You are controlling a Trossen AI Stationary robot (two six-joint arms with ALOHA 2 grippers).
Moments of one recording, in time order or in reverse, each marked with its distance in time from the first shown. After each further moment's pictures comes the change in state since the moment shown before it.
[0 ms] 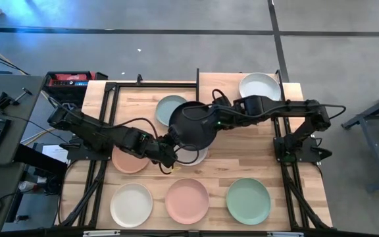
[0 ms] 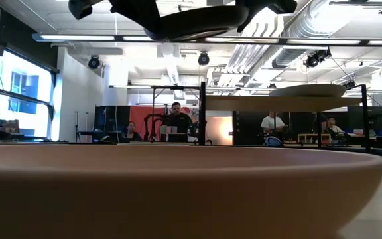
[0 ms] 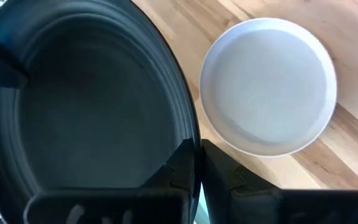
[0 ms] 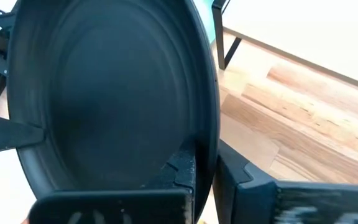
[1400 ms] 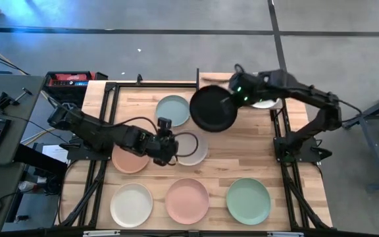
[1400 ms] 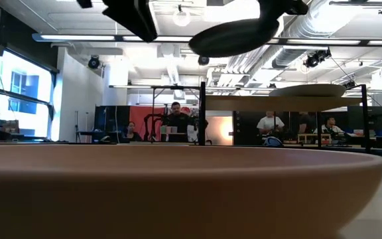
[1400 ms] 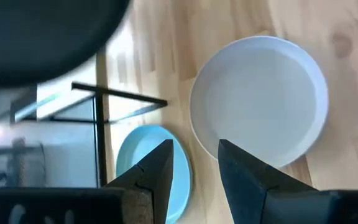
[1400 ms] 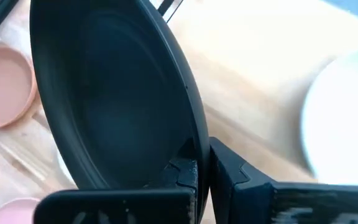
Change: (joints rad) left arm 0.018 -0.001 -0.001 -0.085 -0.031 -0.660; right arm -0.306 -0.173 0.000 -0.129 -0.074 -0.383
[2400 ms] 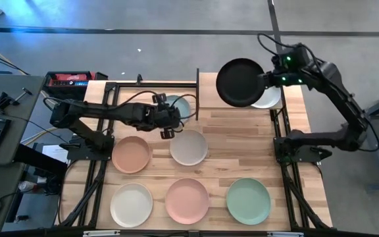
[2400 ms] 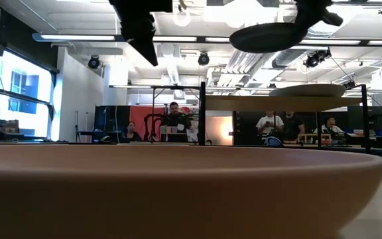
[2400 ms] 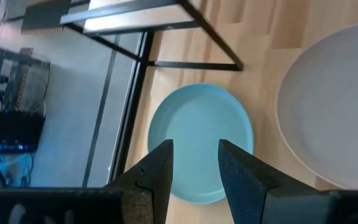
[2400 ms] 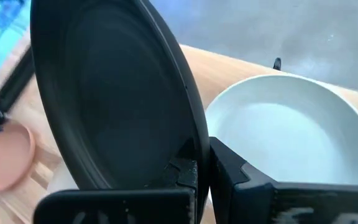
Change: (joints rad) left arm 0.307 0.000 0.000 0.000 0.000 -0.089; right arm -0.560 -0.384 -0.288 0.177 -0.277 -0.283
